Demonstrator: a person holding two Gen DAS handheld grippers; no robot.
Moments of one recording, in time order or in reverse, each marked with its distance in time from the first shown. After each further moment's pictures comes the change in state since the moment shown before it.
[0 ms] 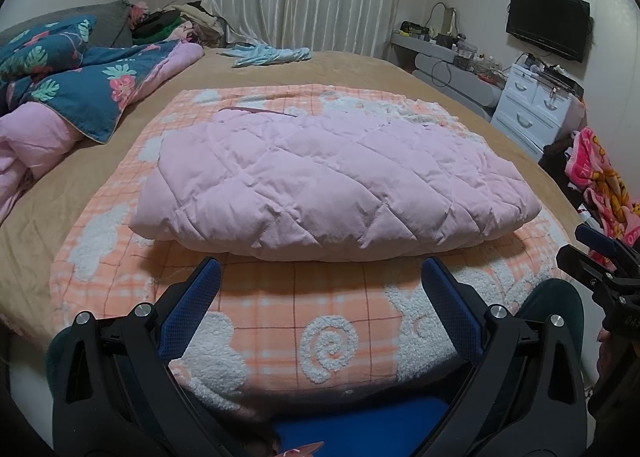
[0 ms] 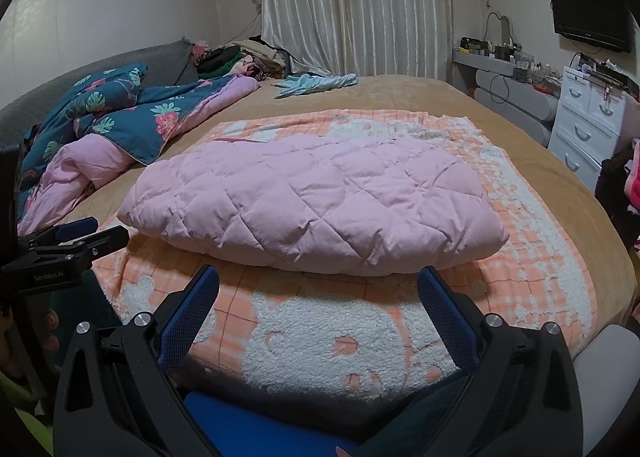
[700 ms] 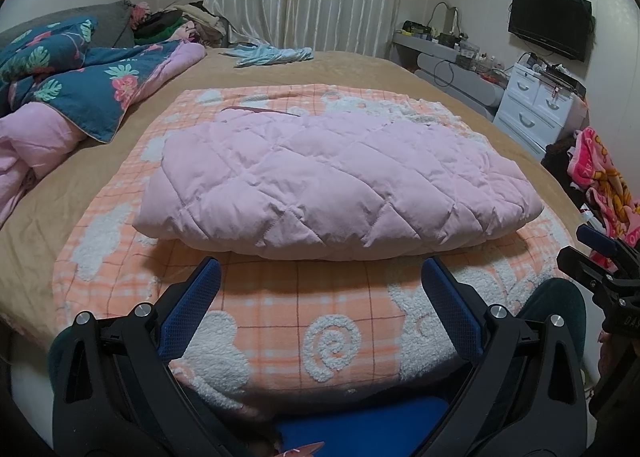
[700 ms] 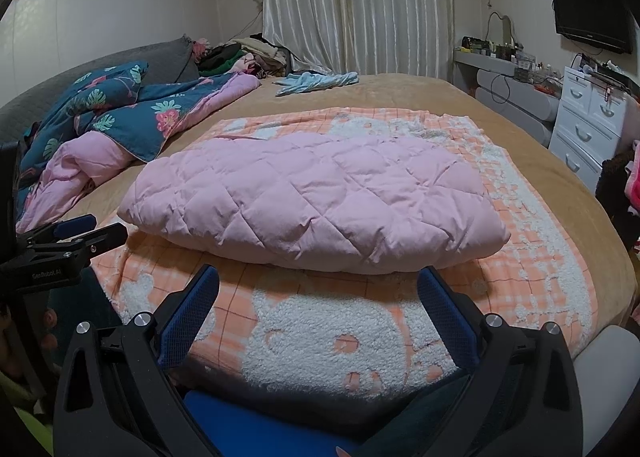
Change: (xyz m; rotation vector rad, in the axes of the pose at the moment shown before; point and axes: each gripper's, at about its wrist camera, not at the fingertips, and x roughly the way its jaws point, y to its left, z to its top) left arm -0.001 -0.001 -0.001 0.000 0.004 0.008; right arm 0.000 0.001 -0.001 -0.006 0.005 0.001
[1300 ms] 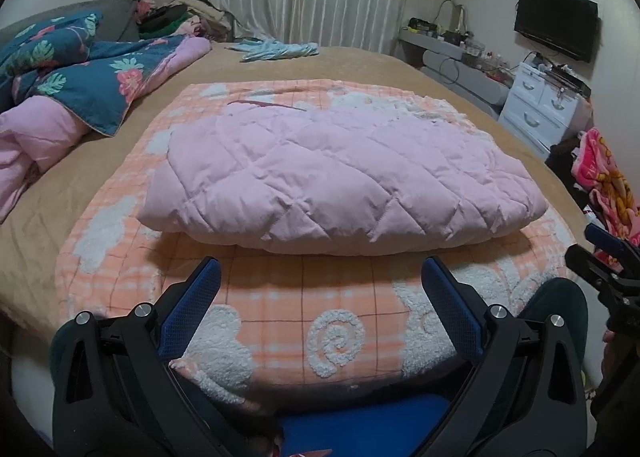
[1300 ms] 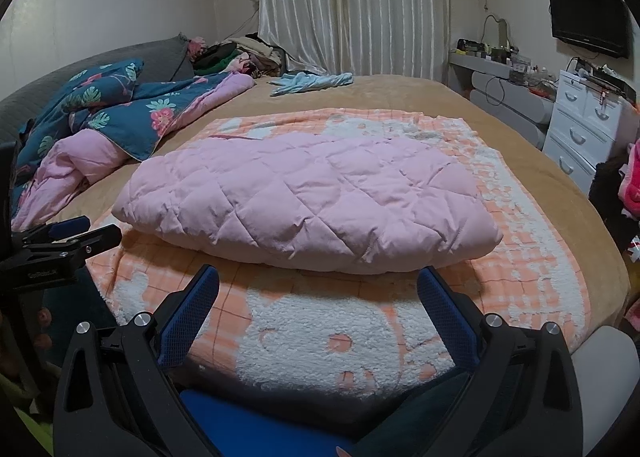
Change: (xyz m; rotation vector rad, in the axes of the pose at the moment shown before) left arm -0.001 0.004 -0.002 -0.015 0.020 0.018; right arm -0.004 -0.001 0.001 -0.006 -0.003 -0.036
